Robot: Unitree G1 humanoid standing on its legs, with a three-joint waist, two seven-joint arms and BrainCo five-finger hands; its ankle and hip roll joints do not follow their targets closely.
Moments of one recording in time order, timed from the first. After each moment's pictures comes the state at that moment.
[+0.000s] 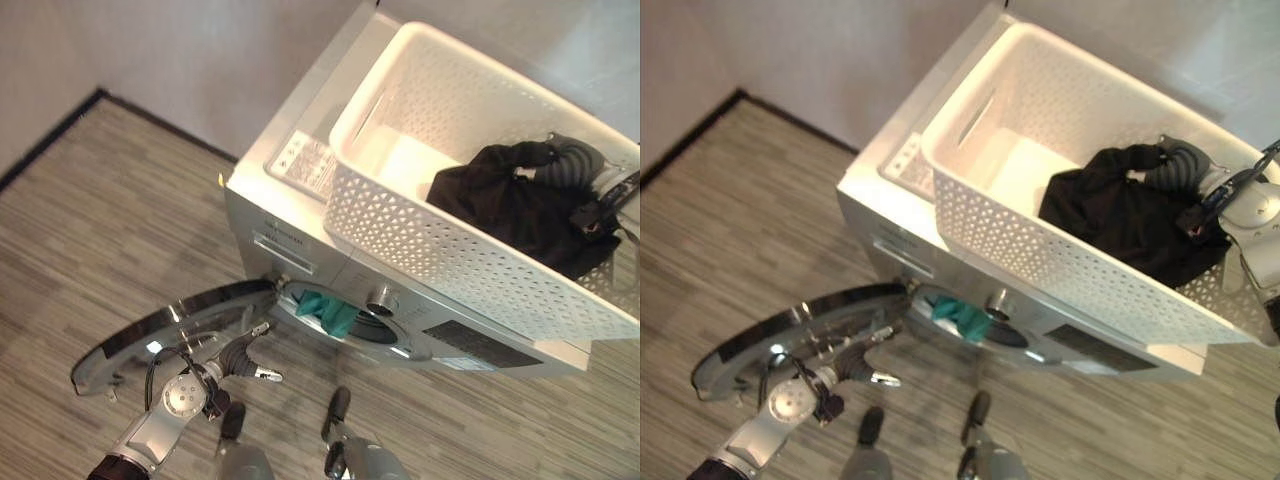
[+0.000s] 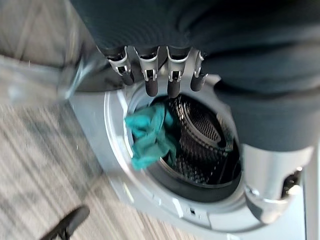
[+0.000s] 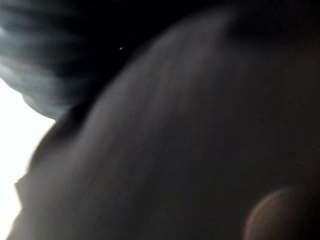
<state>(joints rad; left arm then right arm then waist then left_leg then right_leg) 0.03 0.59 -0.35 0.12 0.04 -0.01 -0.21 -0.78 -1.18 0.37 0.38 0.29 0.03 0.23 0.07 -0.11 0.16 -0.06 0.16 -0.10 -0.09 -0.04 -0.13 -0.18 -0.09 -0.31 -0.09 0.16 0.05</state>
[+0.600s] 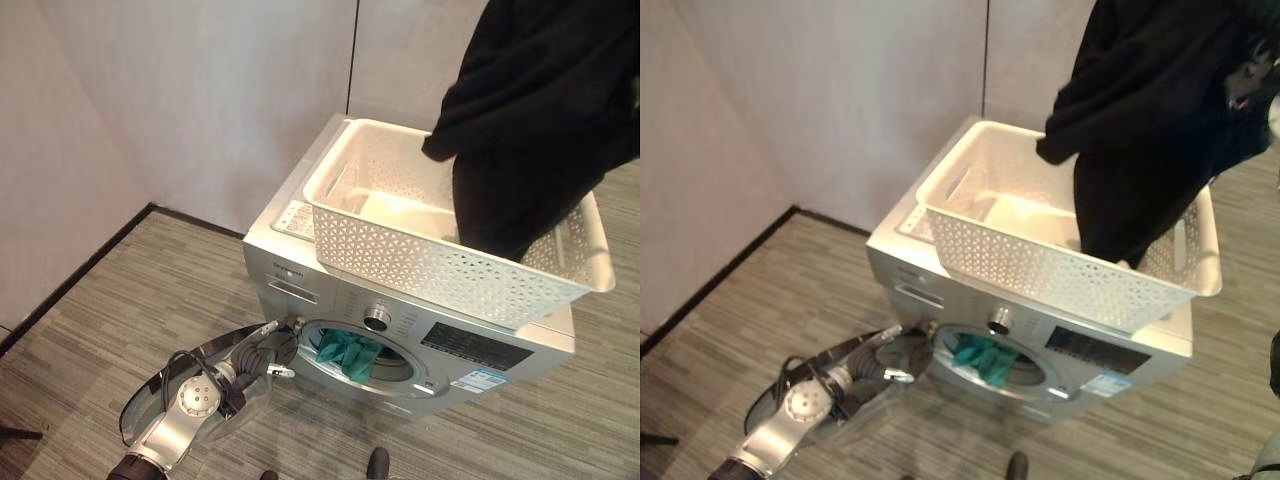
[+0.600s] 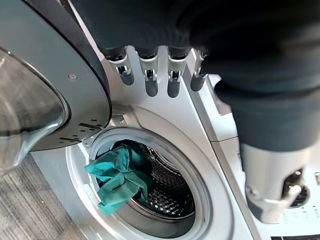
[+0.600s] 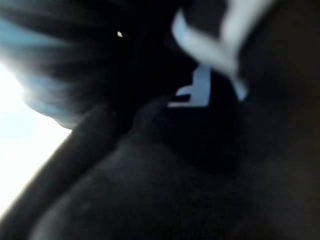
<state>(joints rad) 0.02 0.54 -0.38 0.17 0.01 -0.02 -0.17 -1.19 -1.14 0.34 0.47 0.30 -0.07 -0.13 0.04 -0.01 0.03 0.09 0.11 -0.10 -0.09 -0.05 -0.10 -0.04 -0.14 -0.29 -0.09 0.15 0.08</state>
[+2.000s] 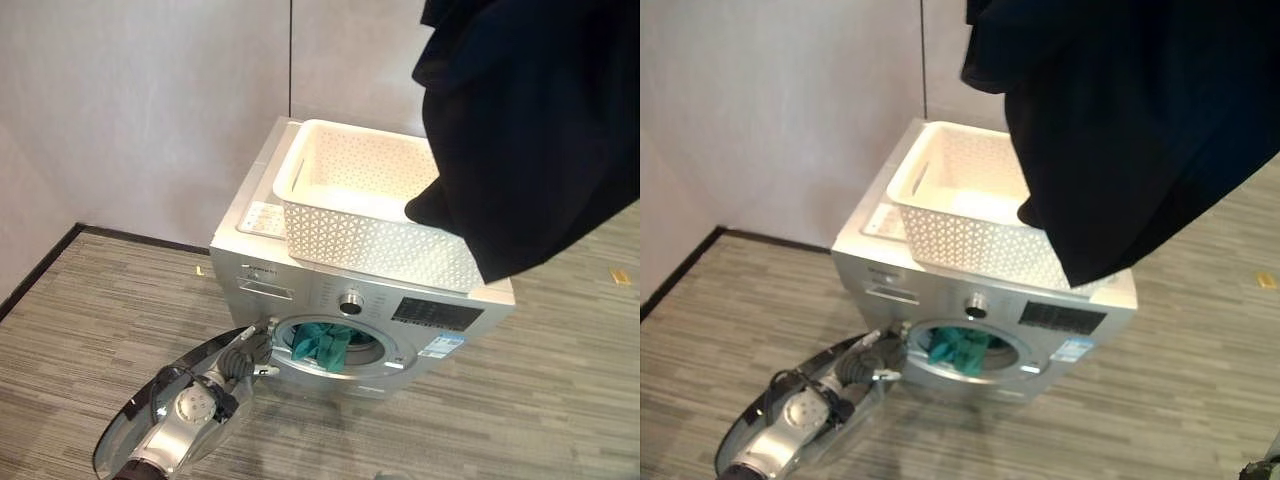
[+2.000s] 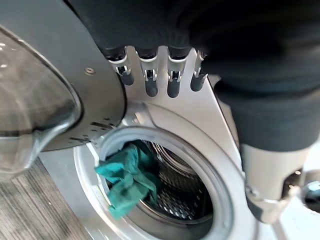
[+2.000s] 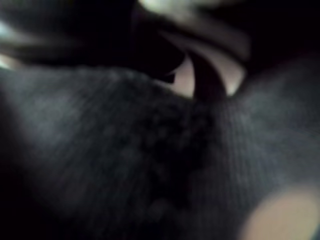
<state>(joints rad) 0.01 0.51 -0.35 0.35 -0.01 -0.02 0.01 -1.42 -1.14 0.27 0.21 0.34 -0.27 -0.41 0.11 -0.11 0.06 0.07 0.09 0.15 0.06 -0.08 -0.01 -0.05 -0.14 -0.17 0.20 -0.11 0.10</state>
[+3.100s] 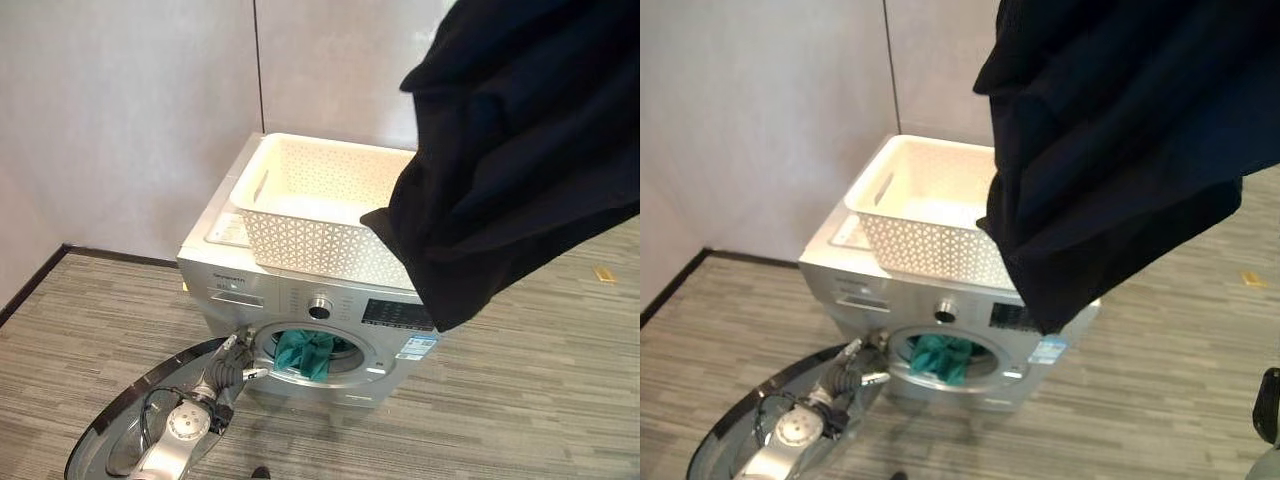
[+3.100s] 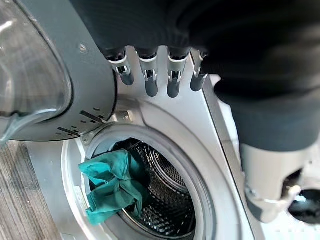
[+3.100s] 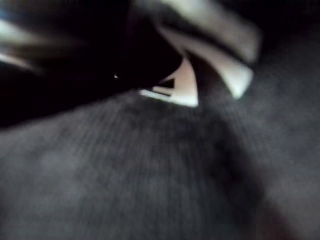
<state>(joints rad) 0.11 0.43 -0.24 0.32 -0.02 -0.04 0.06 -0.79 -1.07 -0.15 -0.21 0.34 -0.28 -0.33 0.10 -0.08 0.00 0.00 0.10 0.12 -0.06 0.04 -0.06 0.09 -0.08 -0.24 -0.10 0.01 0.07</state>
